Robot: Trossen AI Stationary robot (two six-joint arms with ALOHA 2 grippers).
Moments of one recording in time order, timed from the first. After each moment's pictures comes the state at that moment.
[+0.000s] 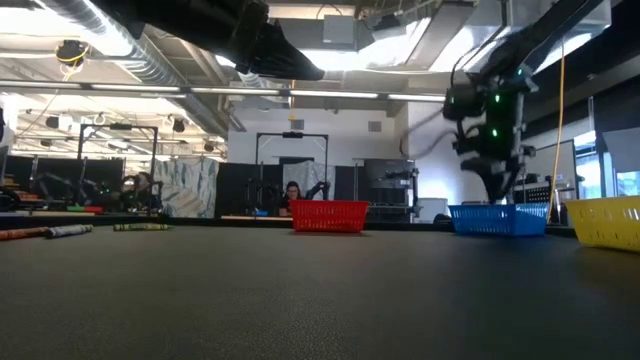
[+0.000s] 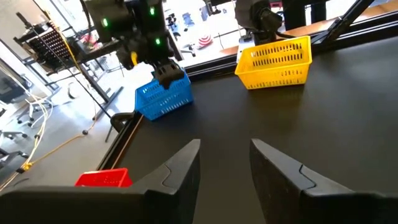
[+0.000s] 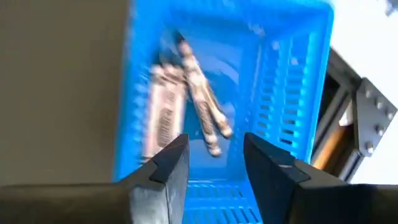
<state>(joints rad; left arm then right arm) -0.09 1.42 0.76 0.37 -0.40 0.24 -0.86 1.45 0.89 -0.74 0.27 0.02</state>
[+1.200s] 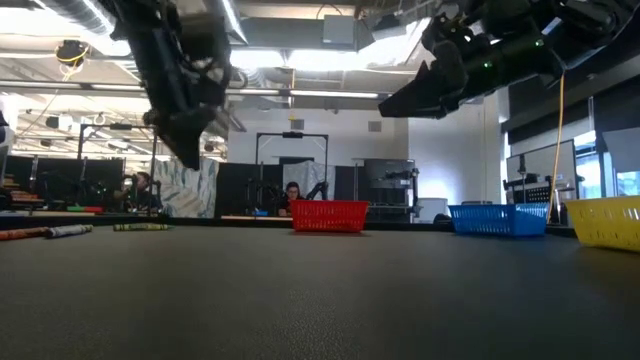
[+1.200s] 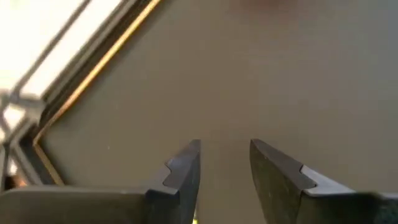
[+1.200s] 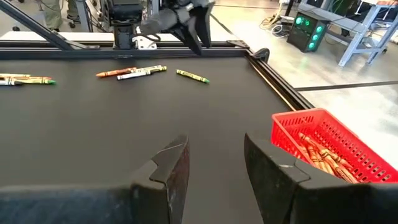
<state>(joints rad) 0.38 1.26 0.83 -0.72 -0.39 -0.28 -0.11 1.25 0.54 0.43 0.13 -0.06</state>
